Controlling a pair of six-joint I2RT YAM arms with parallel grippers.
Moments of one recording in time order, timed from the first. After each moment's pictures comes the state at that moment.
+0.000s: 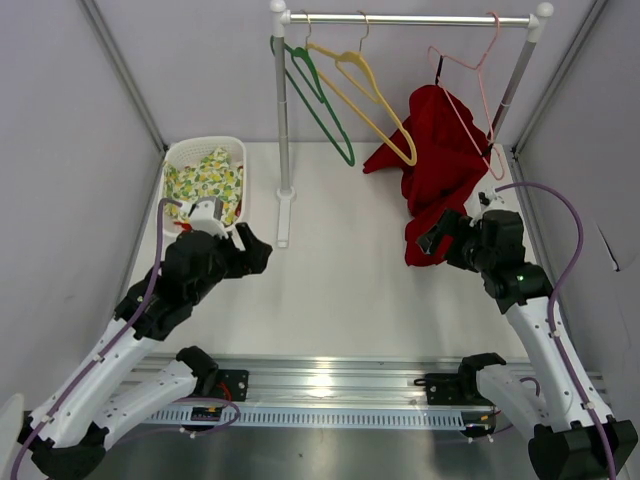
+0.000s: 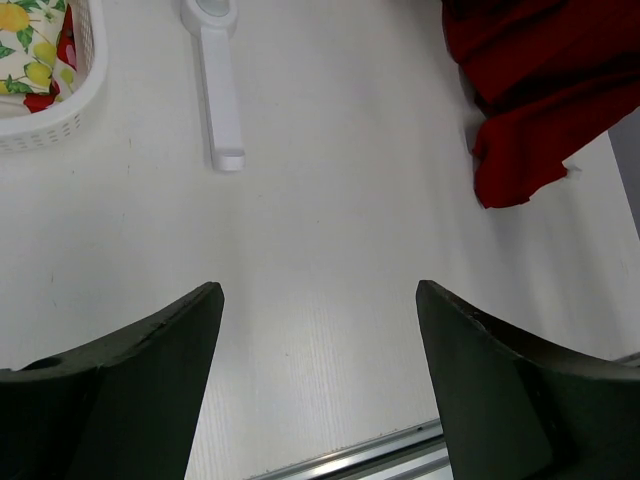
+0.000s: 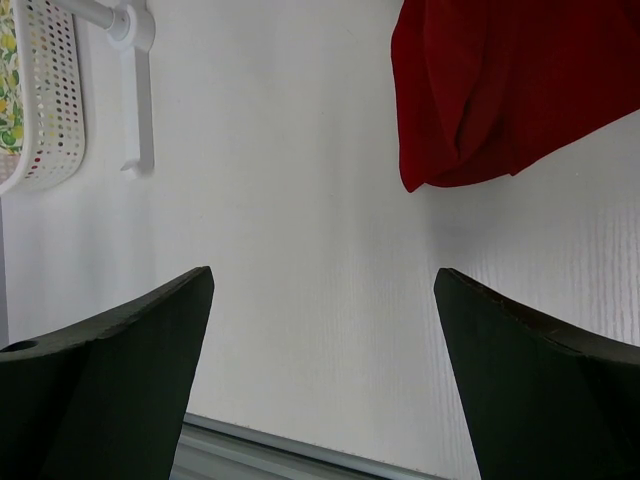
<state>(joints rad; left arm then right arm) -0.62 0.70 0.92 -0.65 -0.25 -0.57 0.18 0.87 0.87 -0.58 -0.14 0.52</state>
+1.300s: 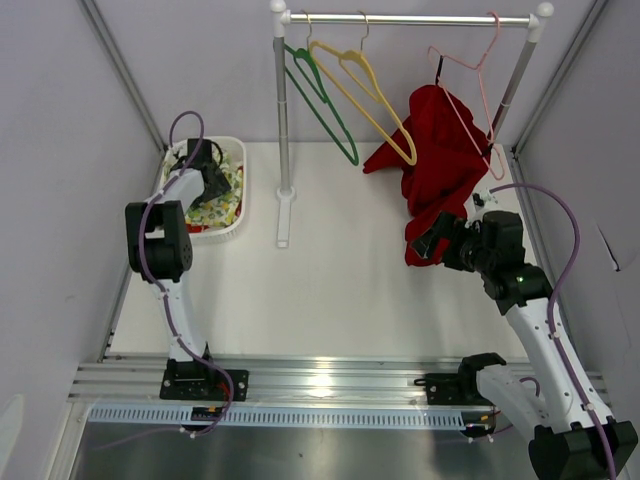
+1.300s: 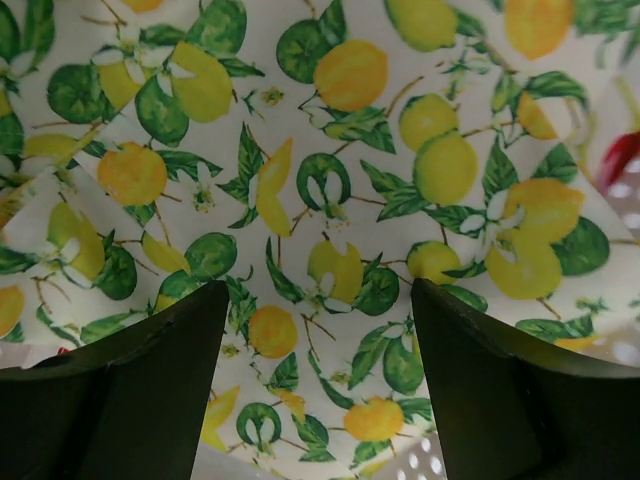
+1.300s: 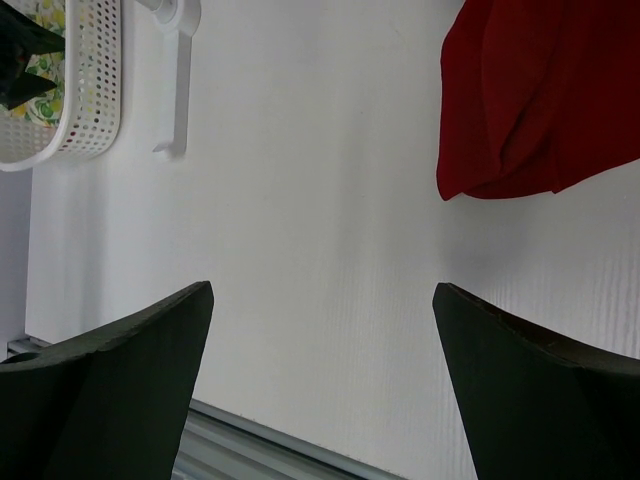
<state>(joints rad) 0.05 2.10 1.63 -0.46 -0.29 -0.49 0.18 0.86 0.86 -0.56 -0.25 0.48</state>
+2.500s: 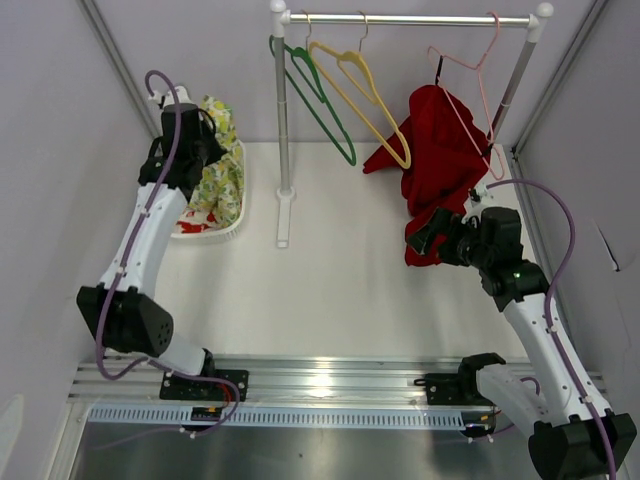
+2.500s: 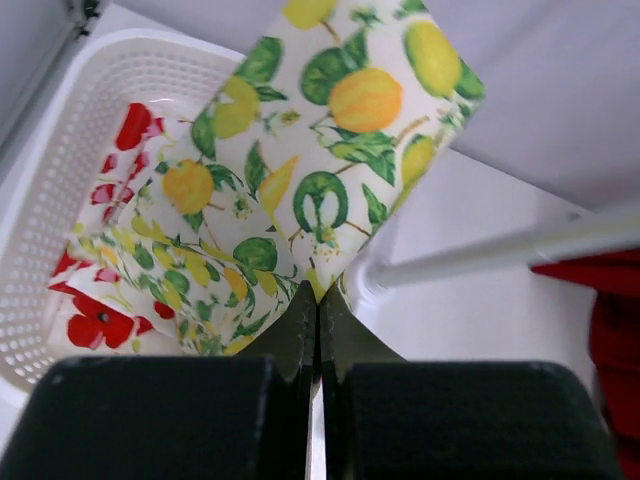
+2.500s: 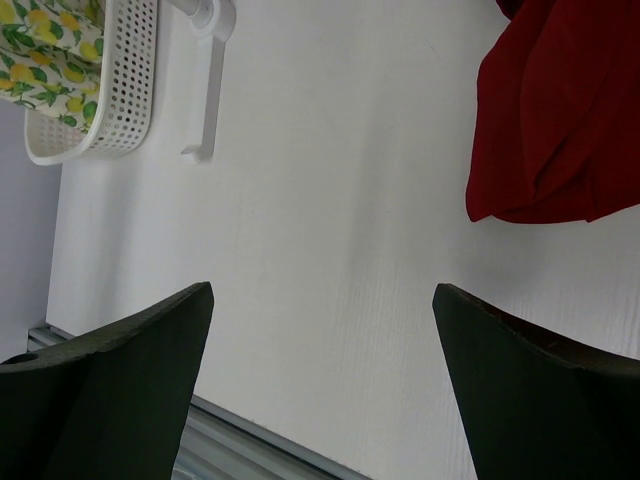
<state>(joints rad) -0.09 1.54 1.60 -0.50 -0.22 -0.43 0.18 0.88 0.86 -0.50 -0.30 0.49</state>
